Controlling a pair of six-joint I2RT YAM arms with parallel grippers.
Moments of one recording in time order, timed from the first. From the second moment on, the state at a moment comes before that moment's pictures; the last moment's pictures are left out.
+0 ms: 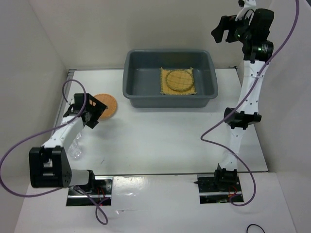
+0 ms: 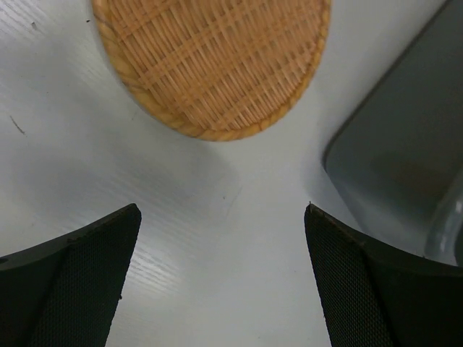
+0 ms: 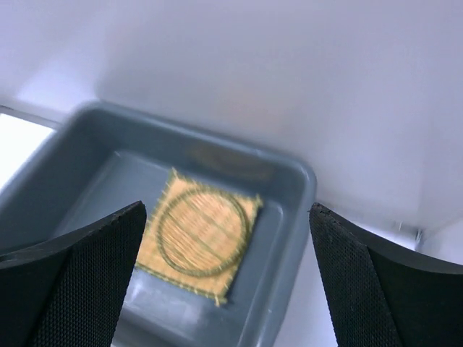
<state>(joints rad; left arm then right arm) 0.04 1.28 0.84 -0.38 -0.02 -0.97 -0.14 2.33 3.12 -0.99 -0.48 -0.04</state>
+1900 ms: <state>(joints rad) 0.46 2.28 1.72 -0.80 0.87 -0.01 -0.06 2.18 3.11 -1.22 -0.31 -0.14</state>
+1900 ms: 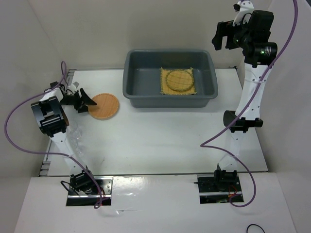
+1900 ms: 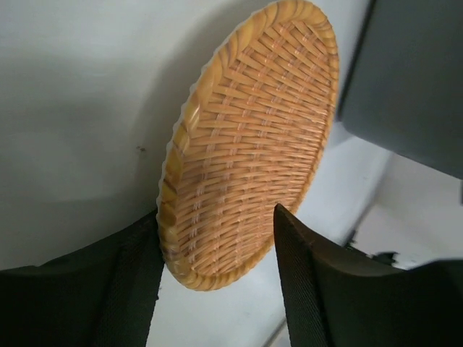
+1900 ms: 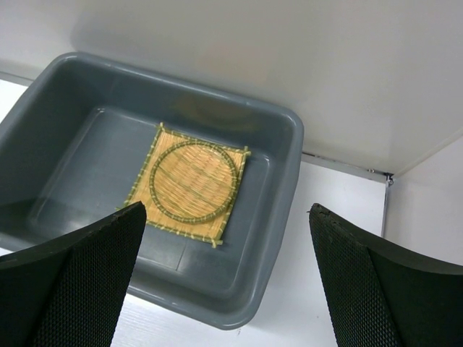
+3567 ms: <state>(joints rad) -0.05 2.32 2.59 -0.22 0.63 -0.99 -0.07 2.07 3.02 -1.24 -0.24 -0.14</state>
